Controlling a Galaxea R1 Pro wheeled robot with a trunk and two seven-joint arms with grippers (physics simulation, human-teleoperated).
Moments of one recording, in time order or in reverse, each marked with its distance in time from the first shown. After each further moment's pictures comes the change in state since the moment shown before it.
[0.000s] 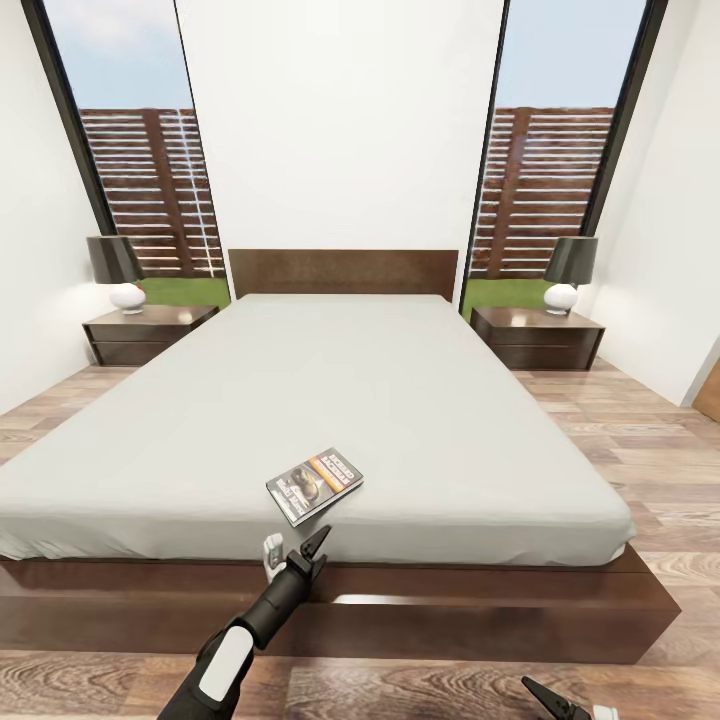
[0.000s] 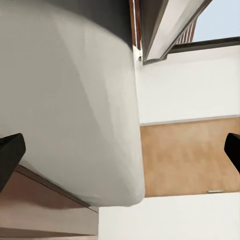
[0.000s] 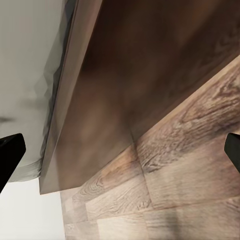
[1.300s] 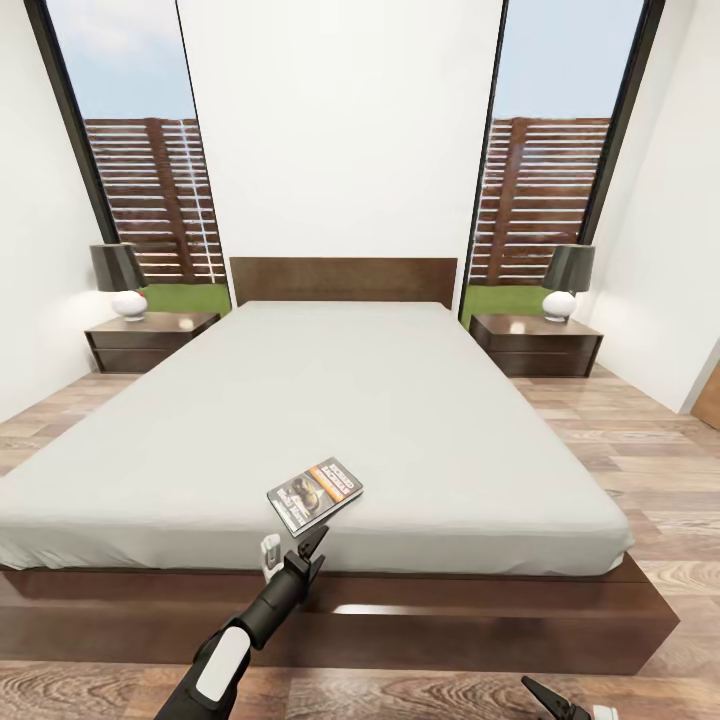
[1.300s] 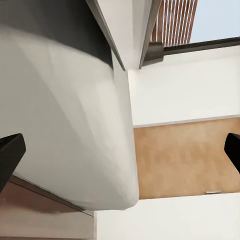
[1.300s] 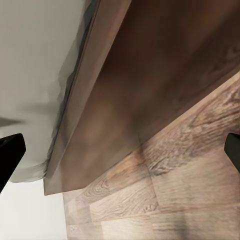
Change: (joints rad) left arm 0.001 0.008 0.004 0.001 0.001 0.003 -0.001; right arm 0.000 0.000 -0.002 0.000 0.000 0.000 0.000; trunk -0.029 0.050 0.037
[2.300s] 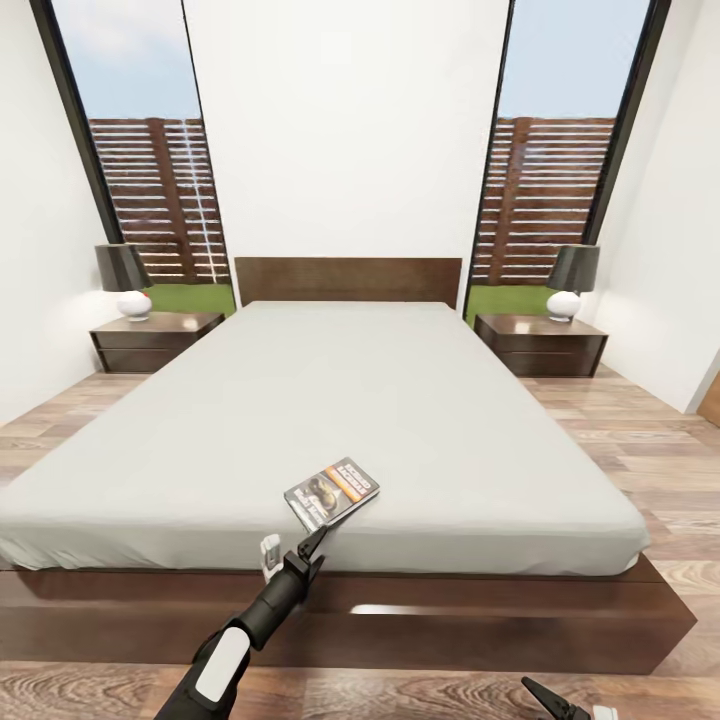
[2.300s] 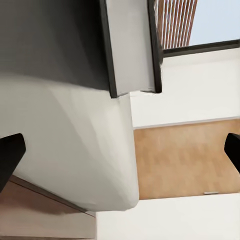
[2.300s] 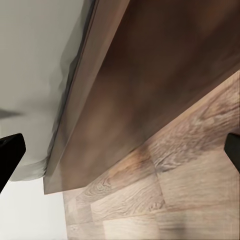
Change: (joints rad) left arm 0.000 0.001 0.002 0.001 0.000 0.002 -0.003; right arm 0.001 0.000 0.002 0.000 0.000 0.000 -0.002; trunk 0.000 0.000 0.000
